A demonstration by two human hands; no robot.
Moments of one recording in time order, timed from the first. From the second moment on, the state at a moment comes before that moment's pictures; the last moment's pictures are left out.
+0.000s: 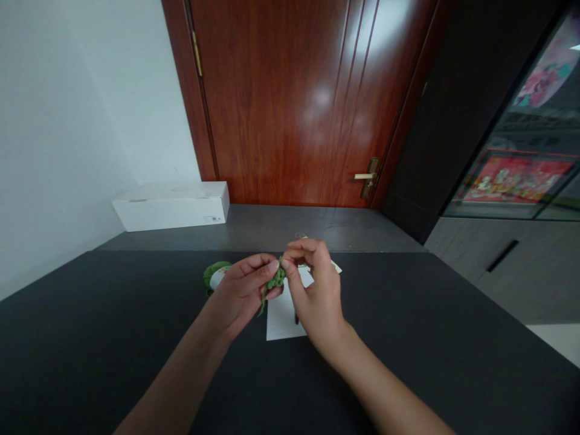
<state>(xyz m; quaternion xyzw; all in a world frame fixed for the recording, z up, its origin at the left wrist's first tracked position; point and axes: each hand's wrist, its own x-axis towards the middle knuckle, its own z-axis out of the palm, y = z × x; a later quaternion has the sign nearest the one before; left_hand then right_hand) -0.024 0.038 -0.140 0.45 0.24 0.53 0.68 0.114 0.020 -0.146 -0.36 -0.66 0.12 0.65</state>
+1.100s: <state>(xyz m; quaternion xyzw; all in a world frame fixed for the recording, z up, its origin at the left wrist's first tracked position) -0.023 0.037 -0.139 0.47 0.24 0.53 0.66 0.112 0.020 -0.146 -0.35 -0.63 0.16 0.68</state>
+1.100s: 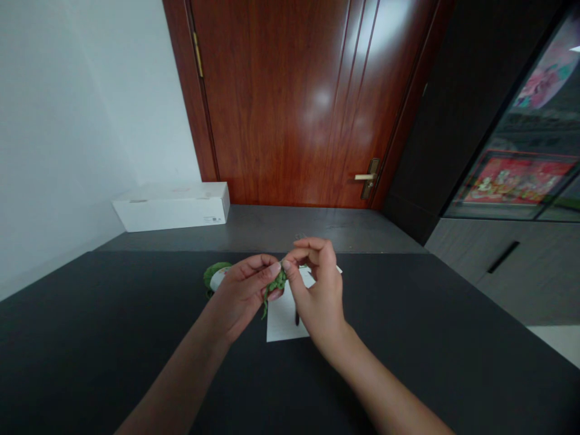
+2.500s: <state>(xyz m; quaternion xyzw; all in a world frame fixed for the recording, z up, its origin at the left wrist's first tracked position) -0.024 0.037 -0.138 0.46 0.24 0.54 0.66 0.110 0.023 -0.149 -0.32 -0.60 0.24 0.69</state>
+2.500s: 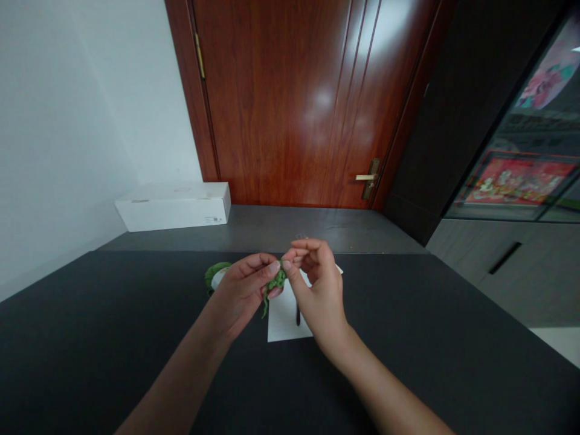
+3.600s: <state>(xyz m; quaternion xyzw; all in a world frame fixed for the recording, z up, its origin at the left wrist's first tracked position) -0.023 0.038 -0.141 0.48 0.26 0.55 0.63 0.109 0.021 -0.145 -0.36 -0.57 0.25 0.70</state>
